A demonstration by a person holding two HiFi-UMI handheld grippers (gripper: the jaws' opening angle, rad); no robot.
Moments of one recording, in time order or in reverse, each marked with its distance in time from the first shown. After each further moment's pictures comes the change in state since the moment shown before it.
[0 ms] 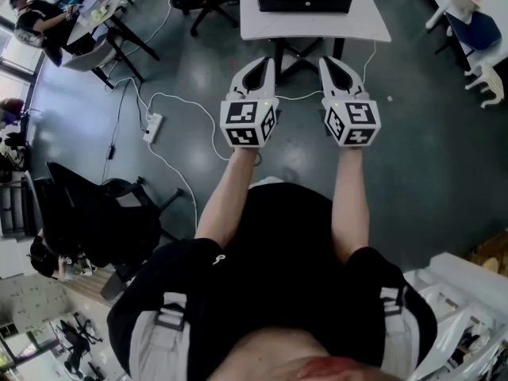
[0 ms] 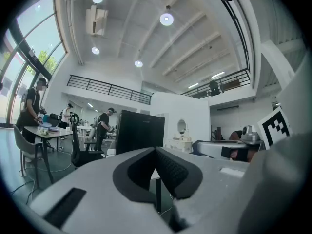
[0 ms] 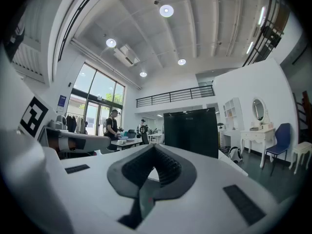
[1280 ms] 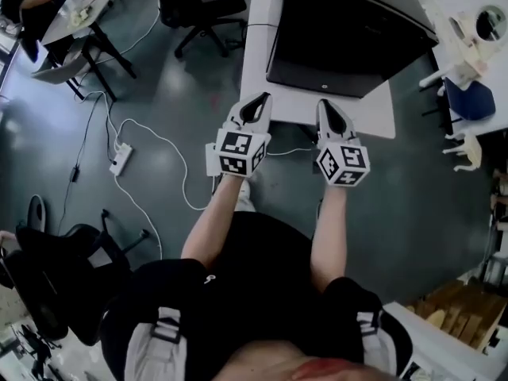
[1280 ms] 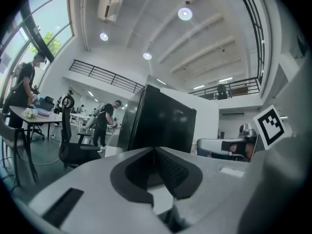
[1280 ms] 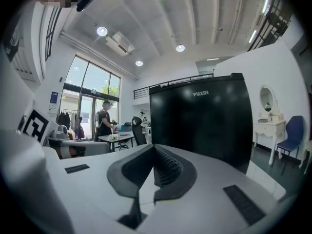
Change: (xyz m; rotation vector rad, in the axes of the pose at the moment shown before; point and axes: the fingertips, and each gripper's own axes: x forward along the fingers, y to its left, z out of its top) left arm 0.249 0.207 -0.032 -0.119 0.049 -0.035; right arm 0.307 -0.085 -0.036 0.049 0.111 0.001
